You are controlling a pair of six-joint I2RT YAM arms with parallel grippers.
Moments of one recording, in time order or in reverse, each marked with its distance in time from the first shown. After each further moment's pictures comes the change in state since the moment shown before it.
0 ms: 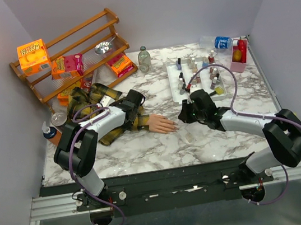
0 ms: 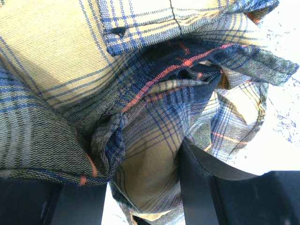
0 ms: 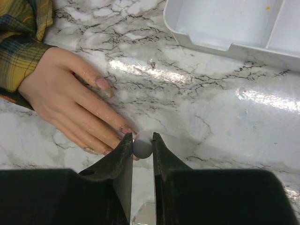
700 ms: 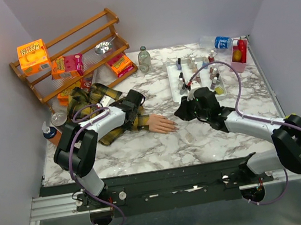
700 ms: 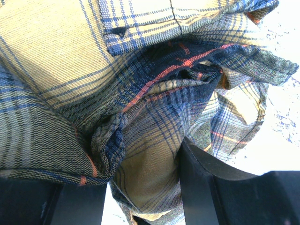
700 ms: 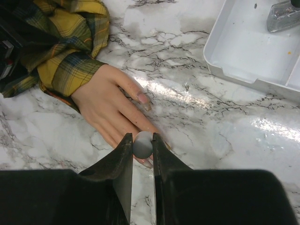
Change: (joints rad) left arm 0.000 -0.002 -0.002 0.002 0.000 0.000; right arm 0.000 -0.098 -0.005 0.057 -0.092 -0.020
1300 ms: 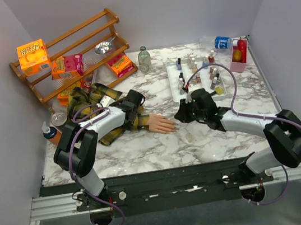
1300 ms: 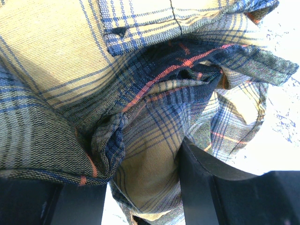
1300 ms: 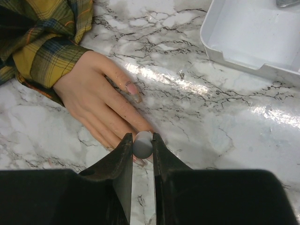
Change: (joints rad) left arm 0.000 -0.001 -0.002 0.002 0.000 0.000; right arm 0.000 0.075 0.000 0.006 -0.013 0.000
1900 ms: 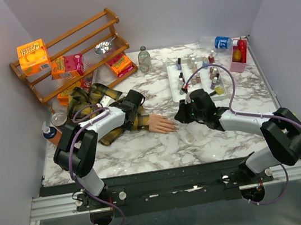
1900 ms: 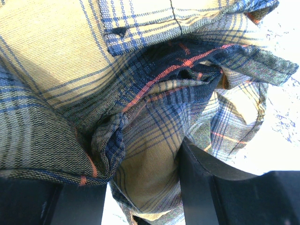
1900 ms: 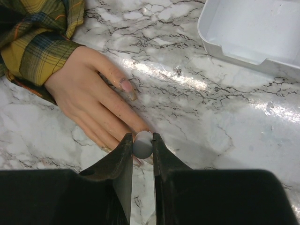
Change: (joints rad) left arm 0.000 -0.002 -0.001 0.001 0.000 0.000; right arm 0.000 0.031 0.003 -0.001 0.001 0.000
